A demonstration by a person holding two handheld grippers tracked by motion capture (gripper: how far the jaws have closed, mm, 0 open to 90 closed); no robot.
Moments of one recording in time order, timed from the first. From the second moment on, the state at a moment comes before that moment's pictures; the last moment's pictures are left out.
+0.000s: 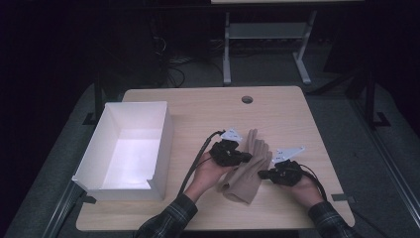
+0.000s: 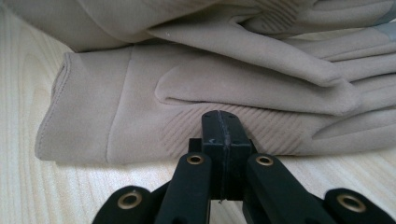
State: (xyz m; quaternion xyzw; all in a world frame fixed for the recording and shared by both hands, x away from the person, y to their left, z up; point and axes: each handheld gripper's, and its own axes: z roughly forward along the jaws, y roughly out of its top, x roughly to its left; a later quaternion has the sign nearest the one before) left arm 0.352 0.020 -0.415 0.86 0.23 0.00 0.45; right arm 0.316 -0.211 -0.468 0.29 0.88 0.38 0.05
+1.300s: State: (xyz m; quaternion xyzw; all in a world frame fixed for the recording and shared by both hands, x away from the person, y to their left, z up) left arm 0.326 -0.021 -0.461 0.90 0.20 -0.06 0.39; right arm 0.325 -0.278 -0.472 0.41 0.83 0.37 0.12
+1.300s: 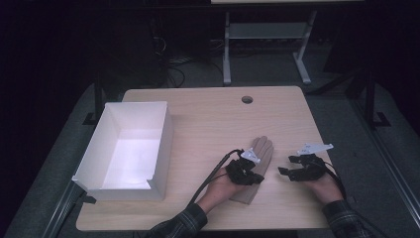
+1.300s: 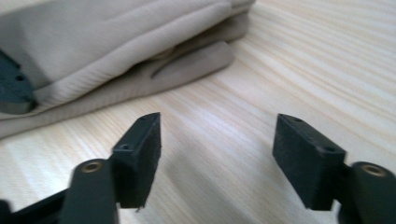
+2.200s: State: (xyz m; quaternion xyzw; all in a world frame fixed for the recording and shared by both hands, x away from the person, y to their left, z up) left arm 0.319 0.030 -0.453 0.91 0.21 -0.02 0.37; right arm 0.324 -0.274 -0.482 0.41 0.82 0.37 0.16
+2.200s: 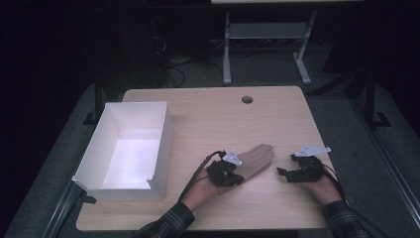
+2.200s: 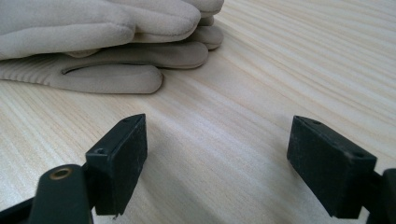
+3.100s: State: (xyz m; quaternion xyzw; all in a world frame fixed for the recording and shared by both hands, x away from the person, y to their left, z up) left arm 0.362 0.028 -0.440 0.91 0.21 0.01 0.37; right arm 0.324 -0.274 -0.482 0.41 0.82 0.36 0.16
